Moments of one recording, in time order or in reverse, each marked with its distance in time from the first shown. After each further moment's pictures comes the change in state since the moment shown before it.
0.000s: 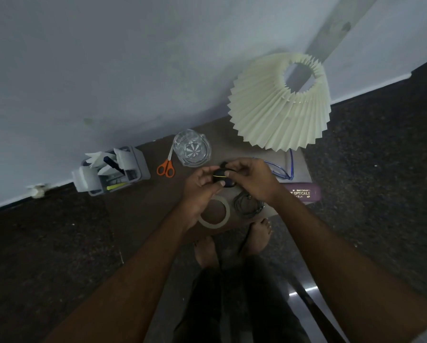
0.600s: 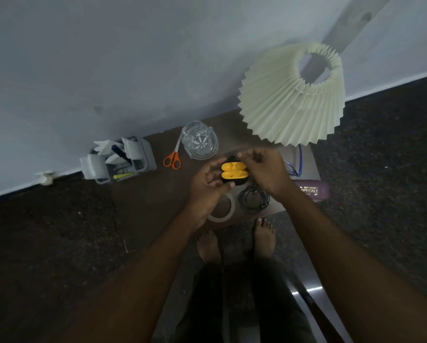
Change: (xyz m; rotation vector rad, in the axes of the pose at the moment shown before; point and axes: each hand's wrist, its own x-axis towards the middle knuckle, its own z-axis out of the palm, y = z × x) left_hand -0.023 -0.002 0.004 0.033 0.006 0.143; right_hand 0.002 0.001 0.001 0.121 0.160 0.027
